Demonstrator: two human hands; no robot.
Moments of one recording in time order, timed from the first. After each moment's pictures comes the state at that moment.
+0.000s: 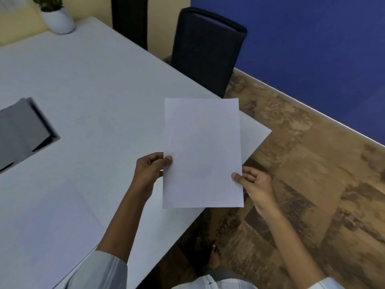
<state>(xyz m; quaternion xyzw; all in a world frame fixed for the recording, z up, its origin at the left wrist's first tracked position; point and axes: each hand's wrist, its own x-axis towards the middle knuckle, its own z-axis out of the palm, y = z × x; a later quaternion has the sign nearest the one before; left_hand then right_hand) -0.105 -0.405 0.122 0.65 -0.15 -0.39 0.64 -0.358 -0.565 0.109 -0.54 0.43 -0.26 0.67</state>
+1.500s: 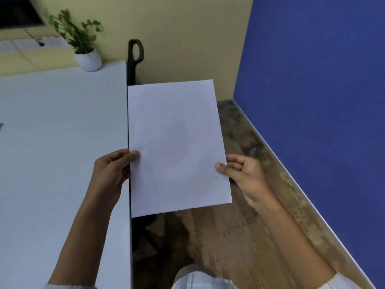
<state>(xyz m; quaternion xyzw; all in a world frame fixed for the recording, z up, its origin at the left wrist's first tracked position) -0.037 -1.105 0.231 0.65 0.04 -0.08 0.75 -0.143 -1.396 0.221 -0.62 0.13 -0.05 0.77</state>
